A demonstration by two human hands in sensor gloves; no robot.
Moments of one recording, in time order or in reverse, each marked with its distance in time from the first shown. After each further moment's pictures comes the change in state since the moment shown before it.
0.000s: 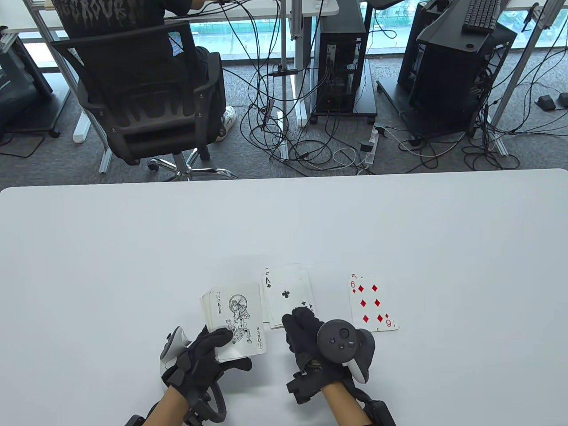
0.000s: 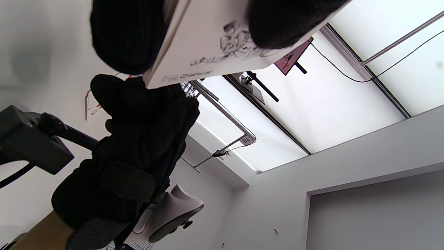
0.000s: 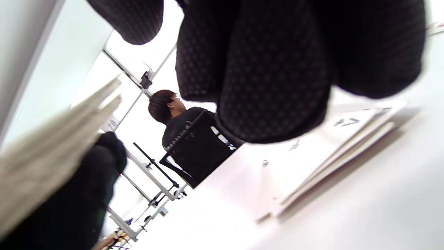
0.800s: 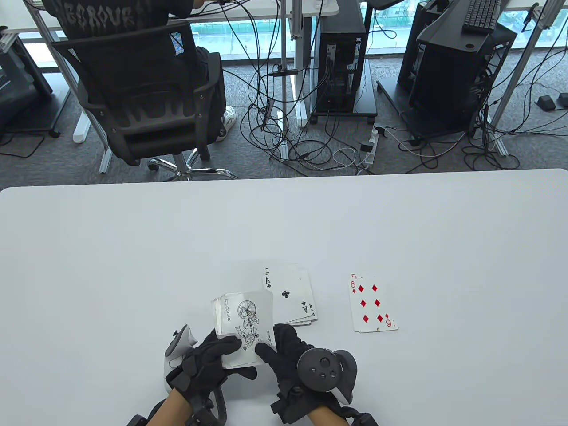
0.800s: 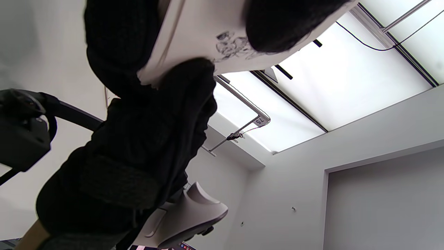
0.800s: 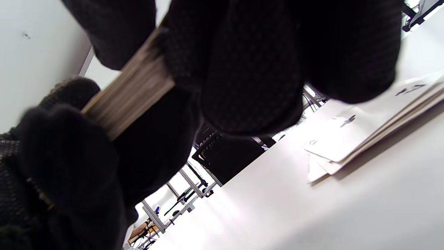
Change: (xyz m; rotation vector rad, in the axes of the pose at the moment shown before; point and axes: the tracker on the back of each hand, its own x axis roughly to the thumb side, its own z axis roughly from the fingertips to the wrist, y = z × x) left_hand -0.001 -0.012 -0.004 -0.082 0.043 -0.083; right_hand 0.019 0.027 0.022 -0.002 -0.116 0.007
